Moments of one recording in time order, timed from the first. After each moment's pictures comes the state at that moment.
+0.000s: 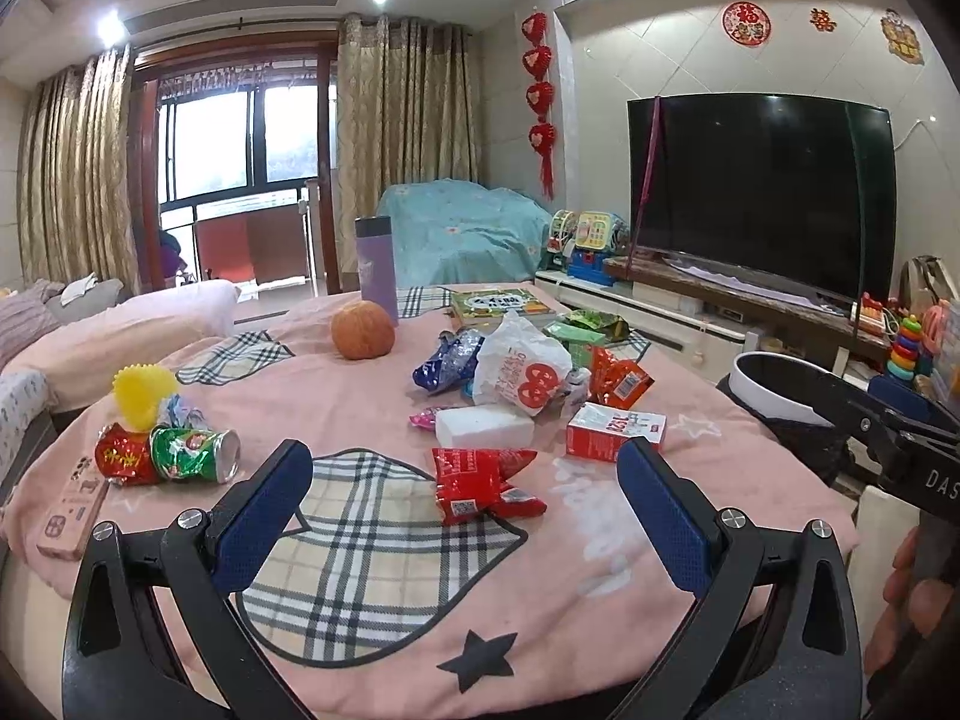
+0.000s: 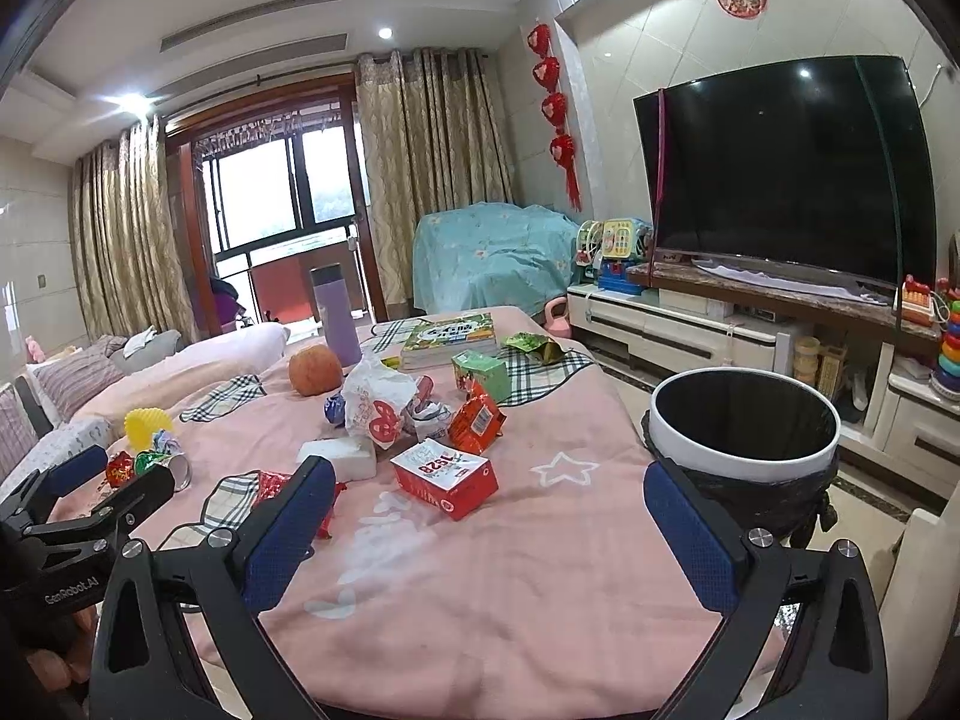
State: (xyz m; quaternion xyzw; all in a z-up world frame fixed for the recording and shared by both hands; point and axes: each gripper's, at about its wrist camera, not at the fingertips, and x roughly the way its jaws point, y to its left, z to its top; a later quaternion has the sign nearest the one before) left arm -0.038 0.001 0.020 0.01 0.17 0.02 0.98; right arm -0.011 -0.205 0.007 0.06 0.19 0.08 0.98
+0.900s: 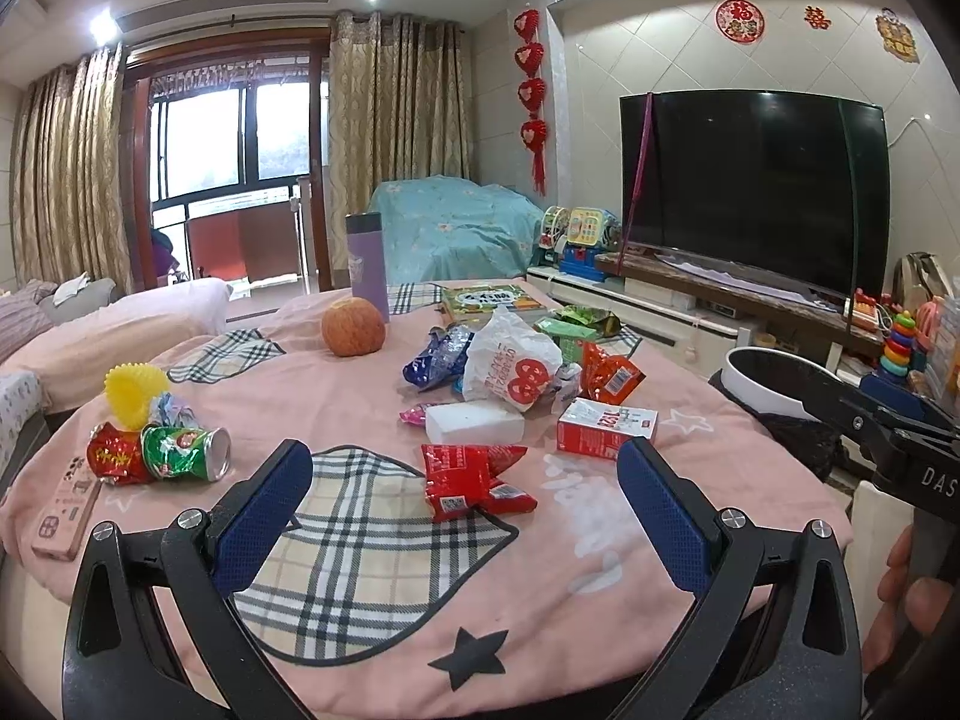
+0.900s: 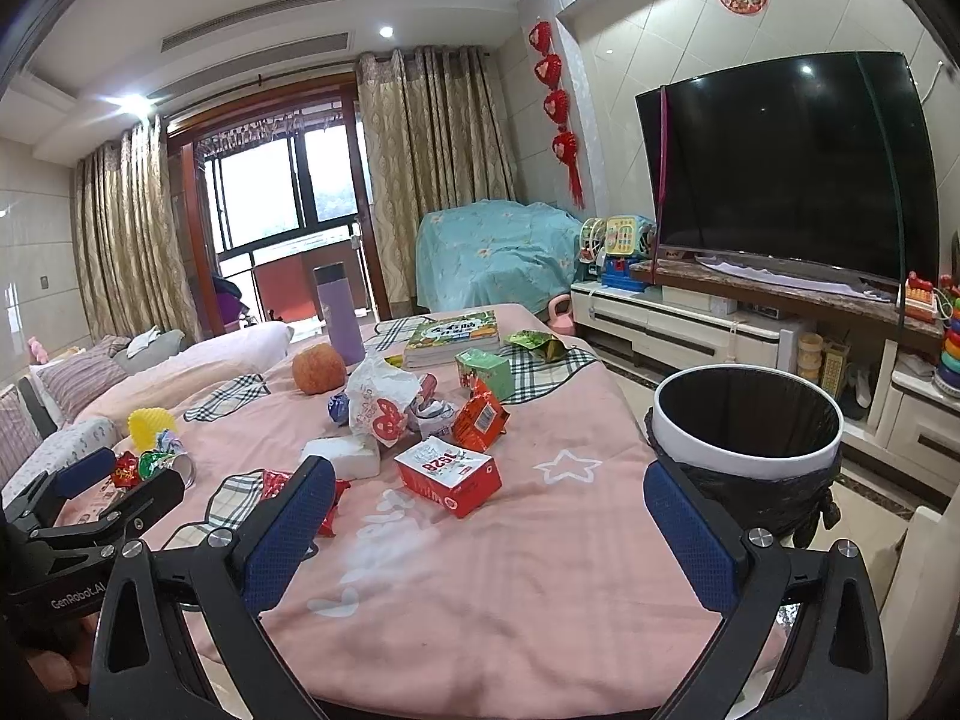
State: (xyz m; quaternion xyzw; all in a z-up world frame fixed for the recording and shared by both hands) left arm -0.036 0.001 0.018 0.01 0.18 0.01 0.98; right arm -0.012 -0.203 0.006 0.06 0.19 0.08 0.98
